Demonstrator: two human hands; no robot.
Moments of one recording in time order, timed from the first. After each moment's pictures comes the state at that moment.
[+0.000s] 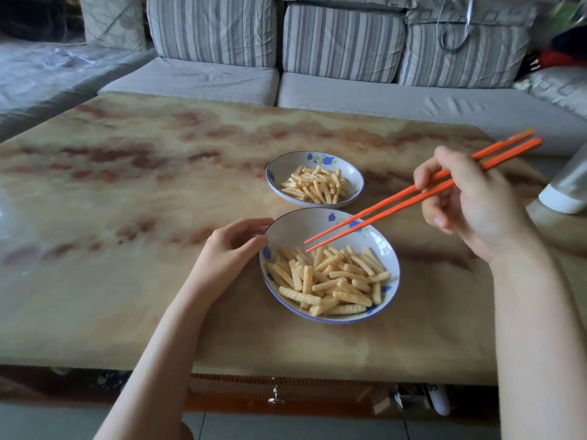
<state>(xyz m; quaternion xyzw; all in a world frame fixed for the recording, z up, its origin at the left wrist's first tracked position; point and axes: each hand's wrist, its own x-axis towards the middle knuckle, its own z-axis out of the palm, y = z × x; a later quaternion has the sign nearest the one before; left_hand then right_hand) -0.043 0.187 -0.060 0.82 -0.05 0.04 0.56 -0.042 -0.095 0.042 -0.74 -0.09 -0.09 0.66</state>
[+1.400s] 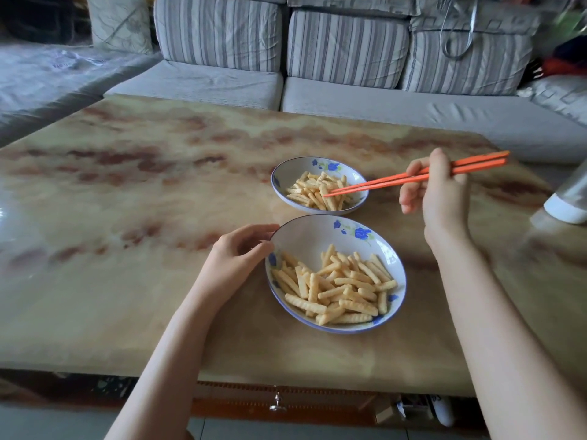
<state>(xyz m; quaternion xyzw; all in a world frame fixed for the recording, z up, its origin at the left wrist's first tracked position) -0.039 0.187 -0.063 0.82 -0.05 0.04 0.57 0.009 -0.069 0.019 -0.68 0.05 -0.26 0.68</state>
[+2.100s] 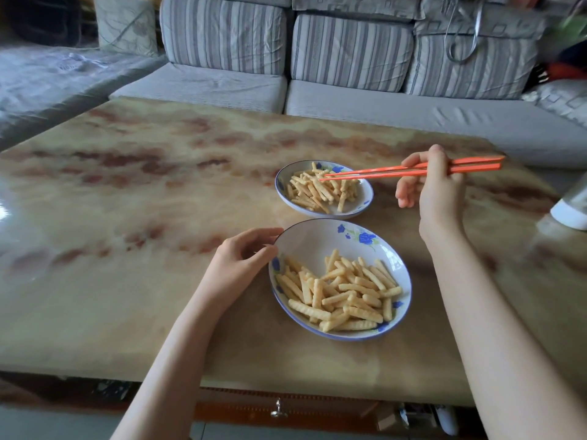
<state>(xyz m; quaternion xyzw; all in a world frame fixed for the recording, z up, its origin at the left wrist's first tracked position) -0.038 0.187 -0.064 0.82 -0.05 0.04 0.57 0.025 -0.064 0.018 -0.68 0.03 -0.26 0.69</state>
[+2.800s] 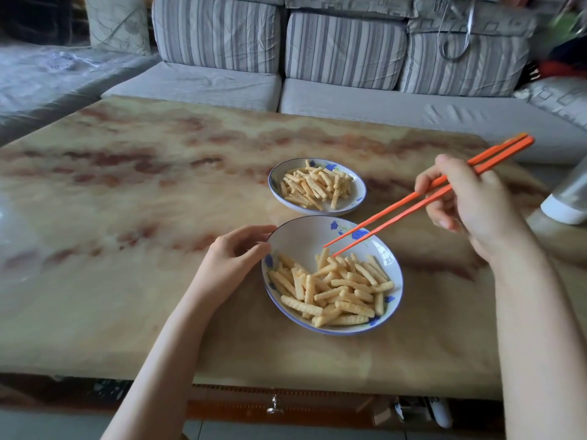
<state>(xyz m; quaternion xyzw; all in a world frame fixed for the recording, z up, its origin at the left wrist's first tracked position) -0.039 0.188 -0.063 0.82 -0.05 0.04 0.57 -0.026 -0.098 0.044 -0.80 -0.04 -0.13 0.58</state>
